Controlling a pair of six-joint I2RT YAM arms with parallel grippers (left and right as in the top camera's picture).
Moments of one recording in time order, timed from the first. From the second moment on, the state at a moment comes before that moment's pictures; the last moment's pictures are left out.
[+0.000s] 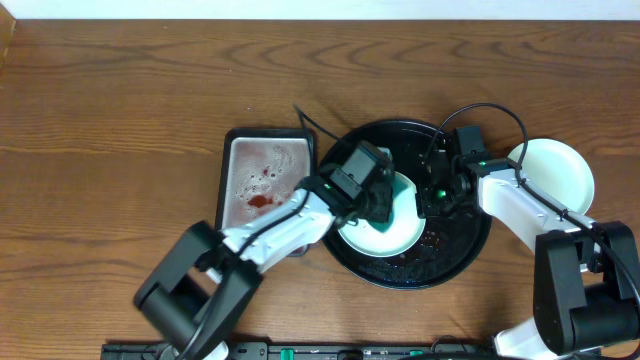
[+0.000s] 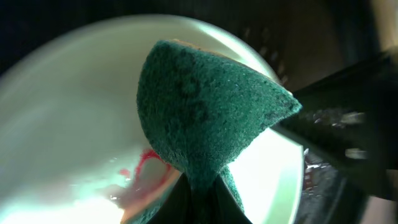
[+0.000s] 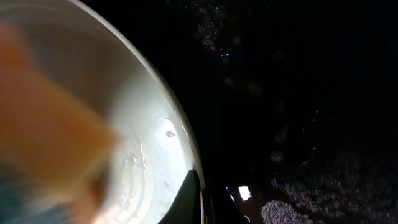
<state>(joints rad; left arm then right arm) -0.76 1.81 1.04 -0.24 0.21 -0.57 0.20 1.72 0.90 -0.56 -0.29 0.13</state>
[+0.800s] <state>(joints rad) -0.76 1.80 1.08 -0.31 0.14 -0.60 0.20 1.72 0.90 -0.56 -0.30 0.14</state>
